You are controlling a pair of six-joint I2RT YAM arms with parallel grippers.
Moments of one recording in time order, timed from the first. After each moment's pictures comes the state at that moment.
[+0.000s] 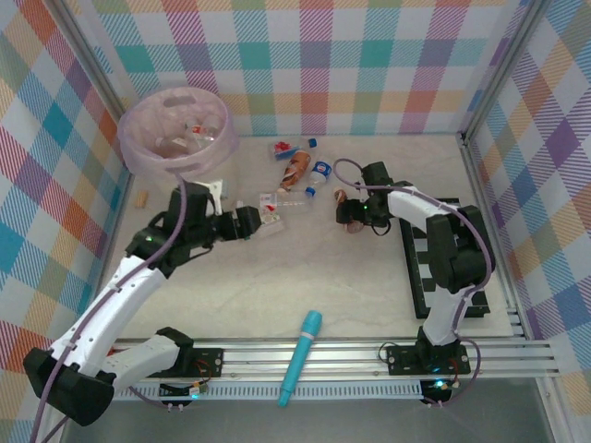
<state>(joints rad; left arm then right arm) -0.47 1.02 0.99 -0.63 0.19 -0.61 0.31 1.86 1.23 -0.53 -0.18 0.30</state>
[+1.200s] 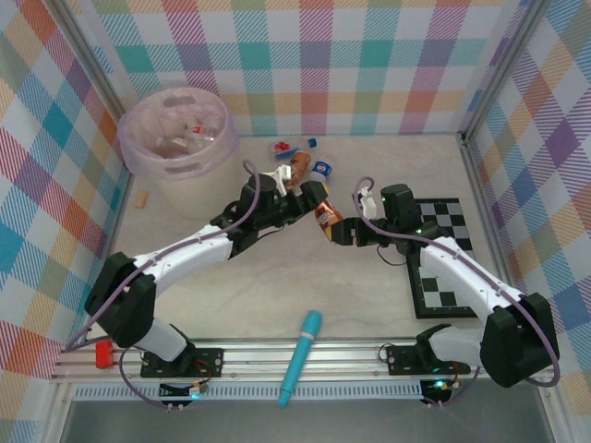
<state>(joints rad) -0.69 1.53 1.04 0.18 0.25 -1.07 0.42 1.23 0.82 -0.31 -0.62 0.38</state>
